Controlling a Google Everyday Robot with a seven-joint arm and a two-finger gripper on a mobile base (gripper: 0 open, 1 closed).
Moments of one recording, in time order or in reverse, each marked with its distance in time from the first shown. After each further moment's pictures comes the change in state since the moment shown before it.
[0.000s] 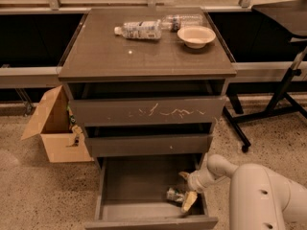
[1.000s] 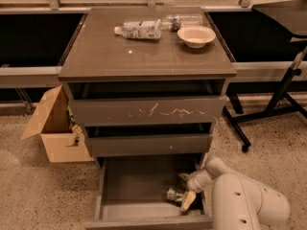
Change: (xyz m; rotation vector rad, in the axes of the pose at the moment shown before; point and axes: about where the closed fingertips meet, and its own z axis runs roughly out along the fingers) arm 0.037 -0.031 0.039 -0.035 -0.012 0.029
